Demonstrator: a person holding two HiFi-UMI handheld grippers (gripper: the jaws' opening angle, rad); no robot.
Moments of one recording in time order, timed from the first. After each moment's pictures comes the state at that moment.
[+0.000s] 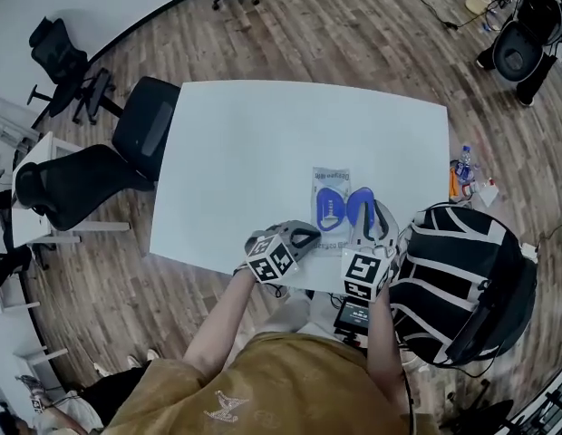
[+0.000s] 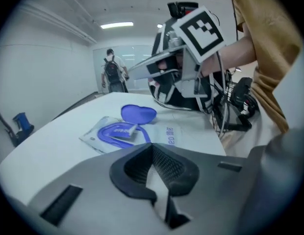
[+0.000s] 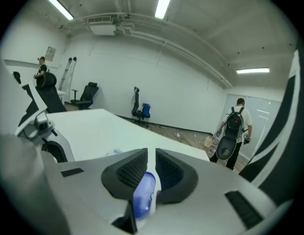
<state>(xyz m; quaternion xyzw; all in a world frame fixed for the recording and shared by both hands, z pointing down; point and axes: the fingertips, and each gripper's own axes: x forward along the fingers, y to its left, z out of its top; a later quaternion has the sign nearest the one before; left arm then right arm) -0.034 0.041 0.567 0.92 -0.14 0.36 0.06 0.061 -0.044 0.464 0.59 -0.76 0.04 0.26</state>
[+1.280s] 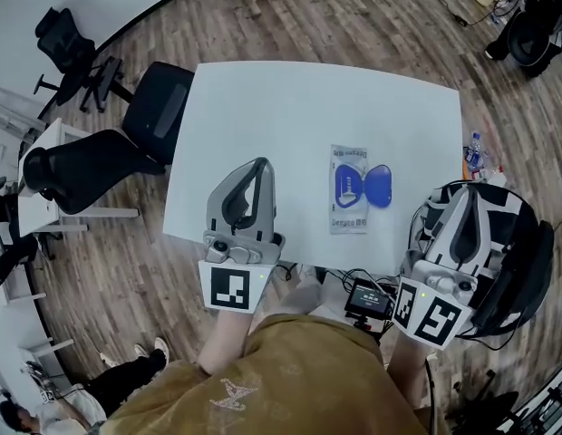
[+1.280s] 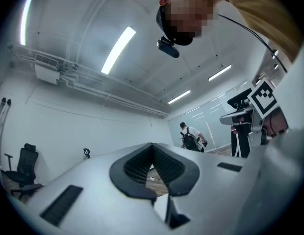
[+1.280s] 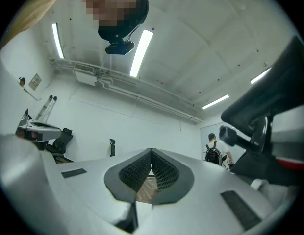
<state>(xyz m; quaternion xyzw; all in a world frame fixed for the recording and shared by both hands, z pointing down) -0.151 -0.005 0.222 0.81 -0.58 -0.02 -0.12 0.116 0.006 0.200 0.69 -0.71 -0.10 -0.03</state>
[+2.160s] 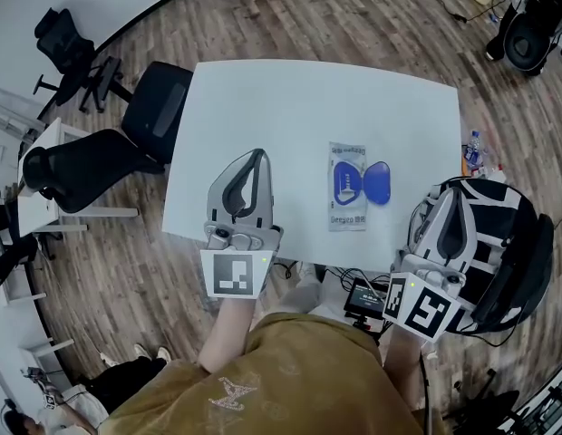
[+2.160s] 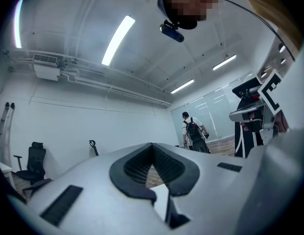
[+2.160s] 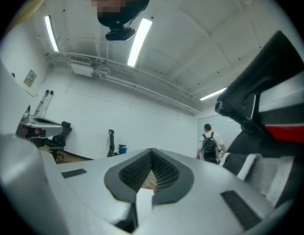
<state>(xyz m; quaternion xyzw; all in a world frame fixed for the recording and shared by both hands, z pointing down) -0.158 -0.017 0.243 0.79 -0.60 0.03 -0.08 0.113 0.009 0.233 0.71 -0.70 -0.06 0.01</state>
